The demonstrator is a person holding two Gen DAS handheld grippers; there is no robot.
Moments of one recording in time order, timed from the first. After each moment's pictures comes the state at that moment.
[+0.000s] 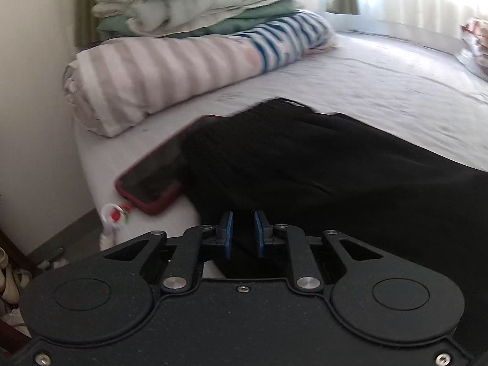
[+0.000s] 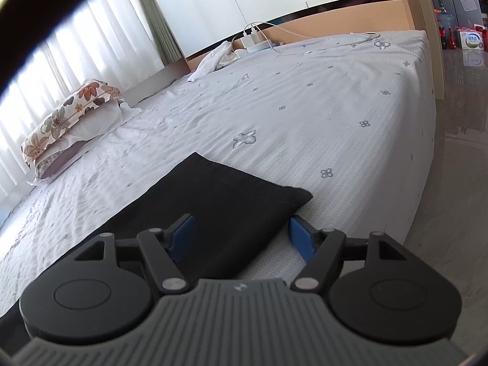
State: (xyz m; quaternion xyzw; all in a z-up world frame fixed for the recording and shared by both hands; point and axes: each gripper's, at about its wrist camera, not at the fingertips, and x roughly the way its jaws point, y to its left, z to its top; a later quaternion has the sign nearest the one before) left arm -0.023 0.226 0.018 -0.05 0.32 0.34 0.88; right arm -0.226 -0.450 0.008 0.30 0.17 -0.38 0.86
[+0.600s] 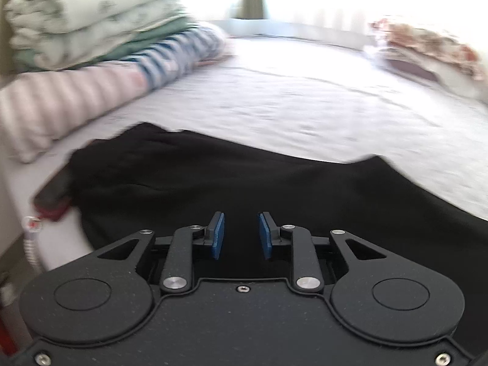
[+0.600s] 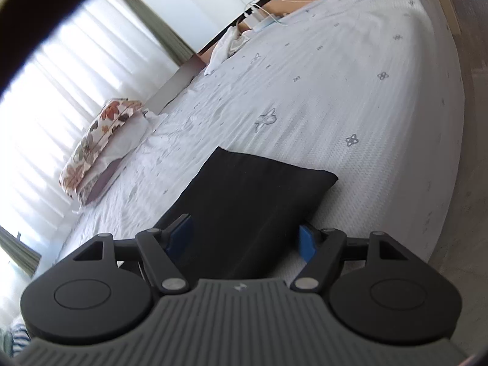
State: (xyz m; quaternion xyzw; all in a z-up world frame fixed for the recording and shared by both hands) left arm -0.023 0.106 0.063 -0.06 0.32 0.14 0.93; right arm -0.226 -0.479 -0.014 0.43 0.12 -0.30 0.84
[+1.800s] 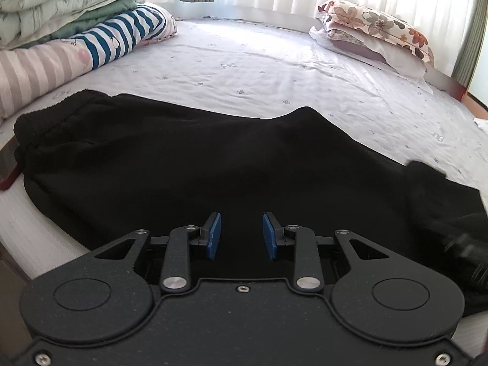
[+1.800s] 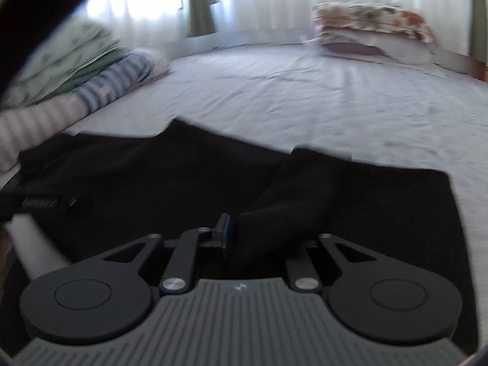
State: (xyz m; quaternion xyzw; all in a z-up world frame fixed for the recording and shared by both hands) left arm -0.051 0.086 0.038 -0.08 0.35 0.04 0.93; right arm -0.051 -0.118 0.028 0.01 0.32 0.13 0.94
